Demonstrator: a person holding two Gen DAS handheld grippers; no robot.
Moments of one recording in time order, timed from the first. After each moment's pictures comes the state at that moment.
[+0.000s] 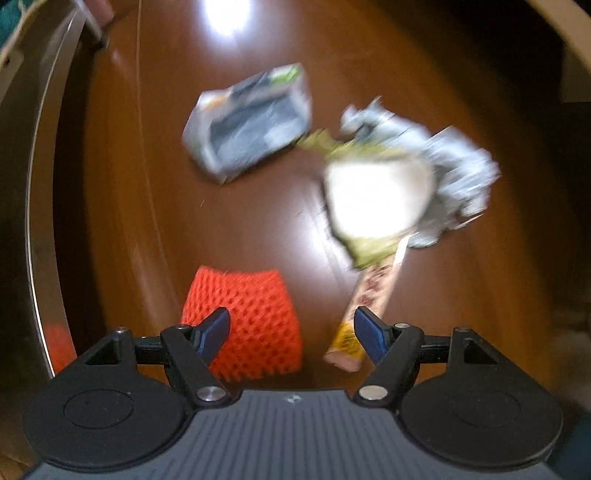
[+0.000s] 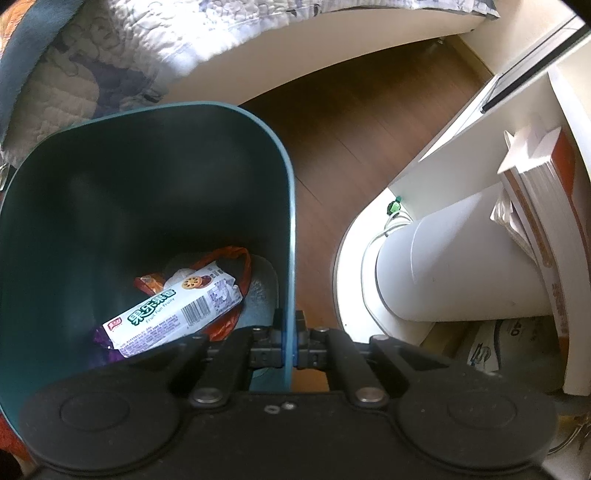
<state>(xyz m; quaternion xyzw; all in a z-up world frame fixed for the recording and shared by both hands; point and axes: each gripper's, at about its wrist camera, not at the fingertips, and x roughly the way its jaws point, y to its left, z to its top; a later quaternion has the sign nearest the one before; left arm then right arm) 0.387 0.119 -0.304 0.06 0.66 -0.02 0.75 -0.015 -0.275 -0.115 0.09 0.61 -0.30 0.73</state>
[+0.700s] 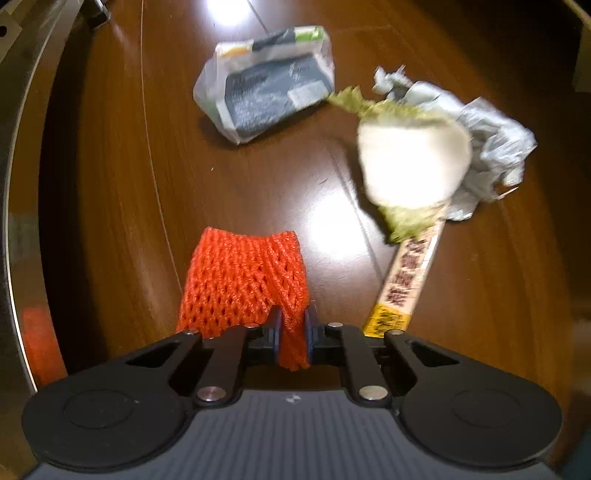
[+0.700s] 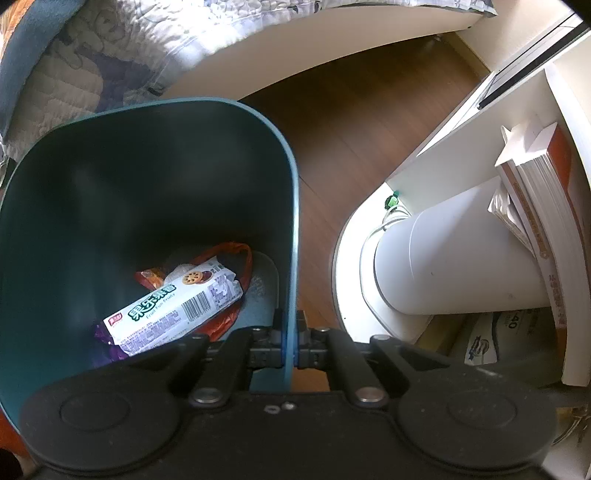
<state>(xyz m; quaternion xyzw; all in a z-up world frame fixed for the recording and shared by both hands) 0.372 0.125 -0.328 0.05 0.66 -0.03 0.75 -0.018 -0.270 -0.118 0.09 0.61 -0.30 0.72</state>
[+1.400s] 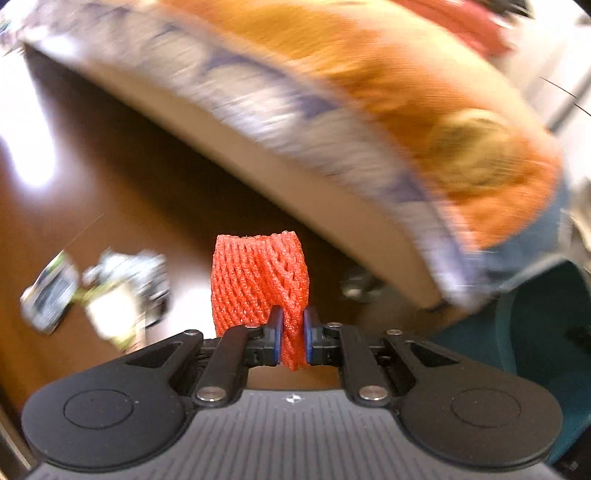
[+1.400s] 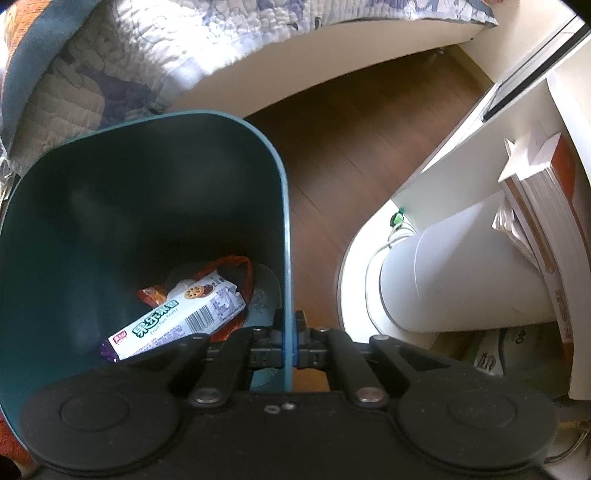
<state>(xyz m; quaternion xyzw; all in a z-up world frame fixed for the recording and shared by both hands) 0.287 -0.056 -0.098 0.08 0.50 -0.39 0.77 -0.016 -0.273 -0.113 0.09 0.59 -0.30 0.75</state>
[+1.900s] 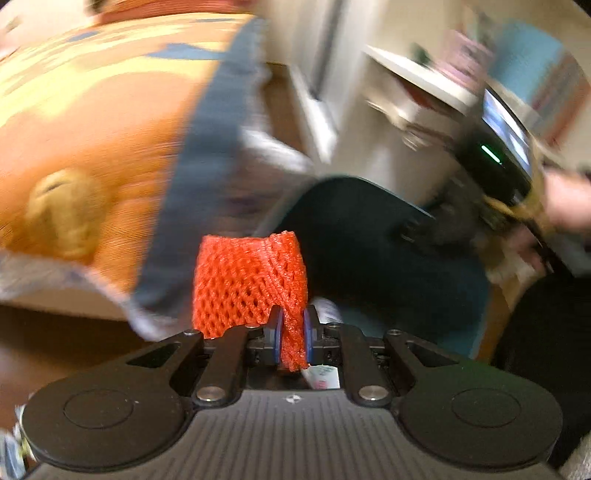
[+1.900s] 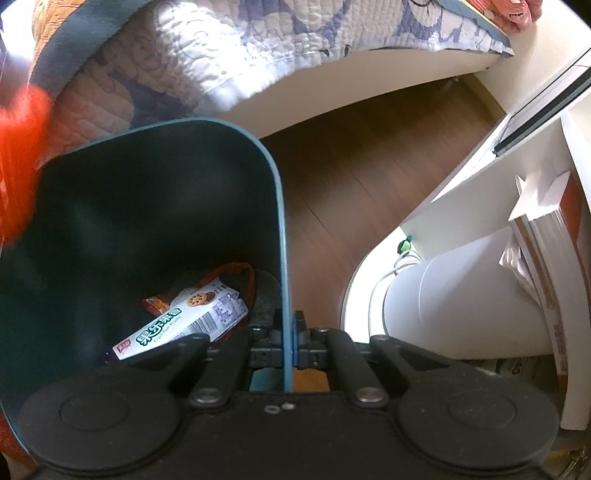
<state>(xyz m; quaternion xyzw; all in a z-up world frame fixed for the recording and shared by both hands) 0.109 -0.184 -0.044 0.25 0.38 -0.62 0.64 -0.007 -0.270 -0.107 0.06 0.58 -0.27 0.76</state>
